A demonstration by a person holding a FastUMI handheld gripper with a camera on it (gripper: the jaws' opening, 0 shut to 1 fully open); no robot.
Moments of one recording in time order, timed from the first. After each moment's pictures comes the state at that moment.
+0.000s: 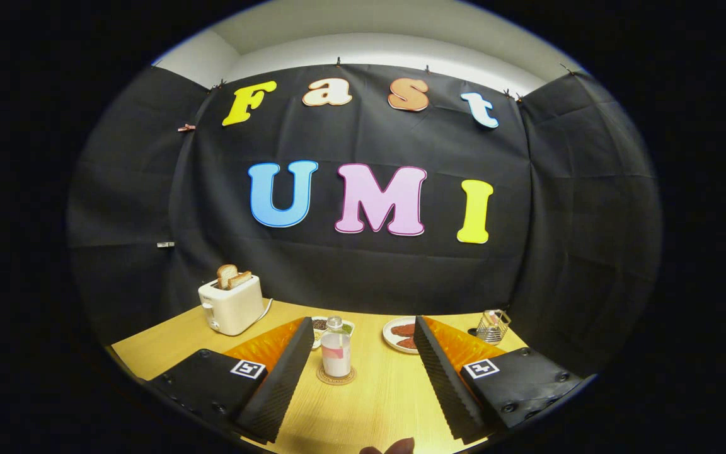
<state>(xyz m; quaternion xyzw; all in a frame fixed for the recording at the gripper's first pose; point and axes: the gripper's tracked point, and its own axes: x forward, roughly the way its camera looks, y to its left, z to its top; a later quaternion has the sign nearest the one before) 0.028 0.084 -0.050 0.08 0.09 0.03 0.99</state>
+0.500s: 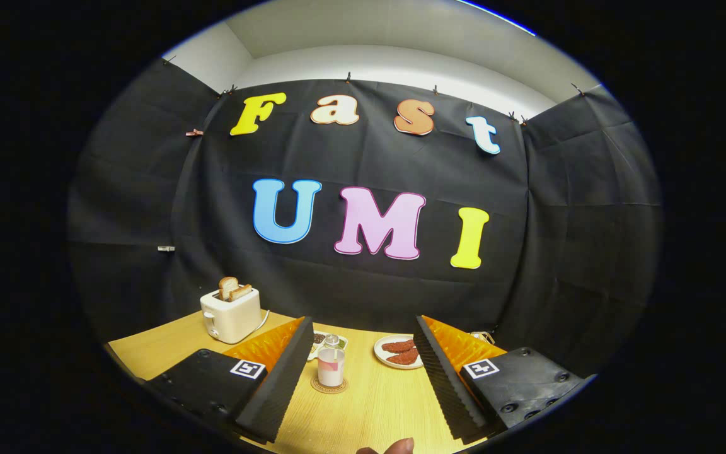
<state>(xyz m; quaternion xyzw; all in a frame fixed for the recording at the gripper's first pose) 0.016 0.079 -0.001 0.06 0.05 0.03 1.00</state>
